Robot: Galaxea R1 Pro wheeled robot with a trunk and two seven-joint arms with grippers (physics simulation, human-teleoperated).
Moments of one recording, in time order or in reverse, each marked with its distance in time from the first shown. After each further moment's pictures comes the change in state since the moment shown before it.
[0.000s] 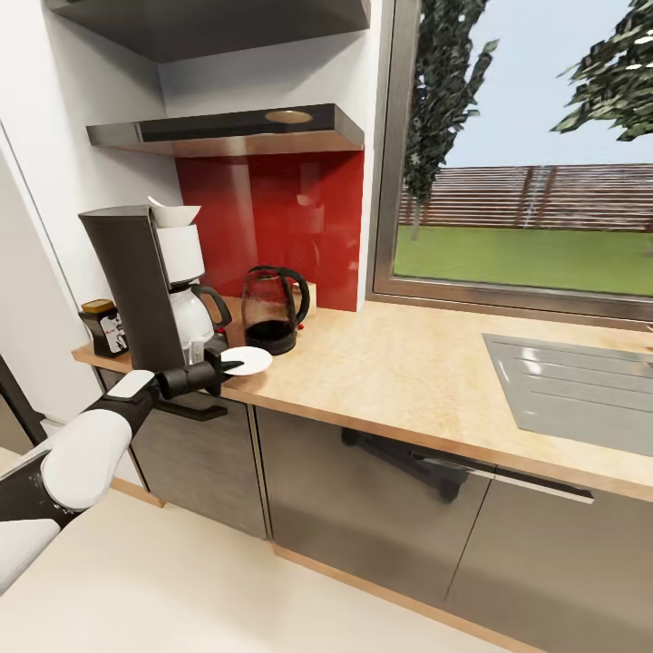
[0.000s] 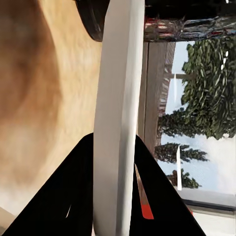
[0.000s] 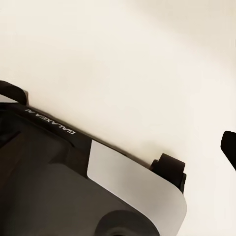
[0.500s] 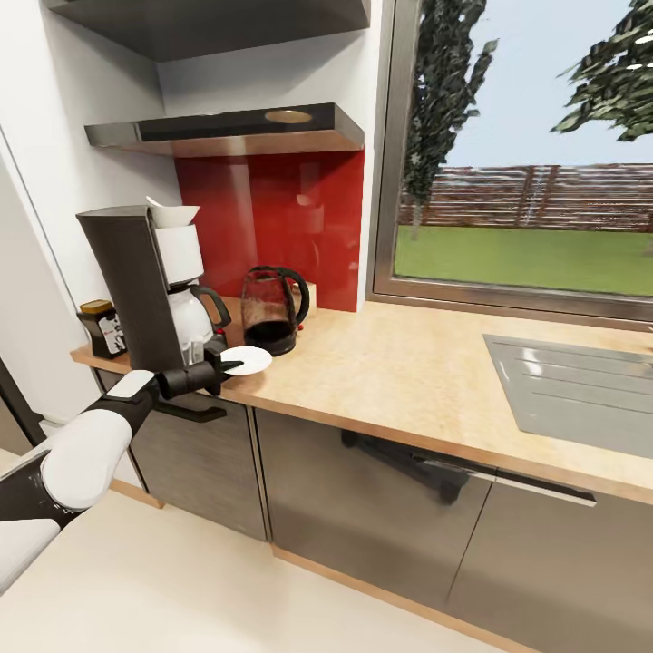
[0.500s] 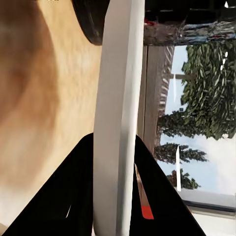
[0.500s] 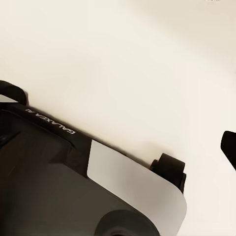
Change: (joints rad) left arm 0.000 0.000 0.003 0.000 0.000 0.000 0.000; right arm 0.000 0.000 0.000 0.001 0.000 0.000 0.000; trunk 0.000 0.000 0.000
